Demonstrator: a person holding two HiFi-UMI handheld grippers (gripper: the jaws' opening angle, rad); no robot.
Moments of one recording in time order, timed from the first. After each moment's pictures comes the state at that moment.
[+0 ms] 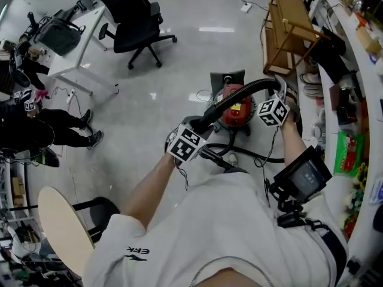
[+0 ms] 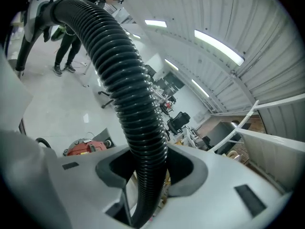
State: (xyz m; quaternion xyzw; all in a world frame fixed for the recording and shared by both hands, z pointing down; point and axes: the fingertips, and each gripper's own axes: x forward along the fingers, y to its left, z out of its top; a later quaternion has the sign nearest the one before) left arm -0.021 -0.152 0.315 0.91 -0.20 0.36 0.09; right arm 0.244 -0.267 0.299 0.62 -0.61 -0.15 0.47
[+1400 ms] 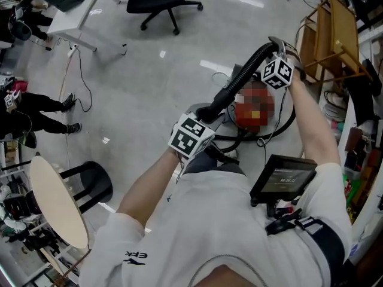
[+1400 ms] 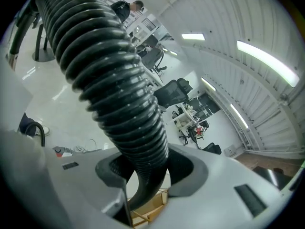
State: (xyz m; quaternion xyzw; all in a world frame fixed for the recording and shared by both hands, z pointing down) left arm -0.047 -0.316 0.332 0.88 -0.28 0.28 0.24; right arm 0.119 -0.575 0.354 0.41 -0.72 -0.24 0.50
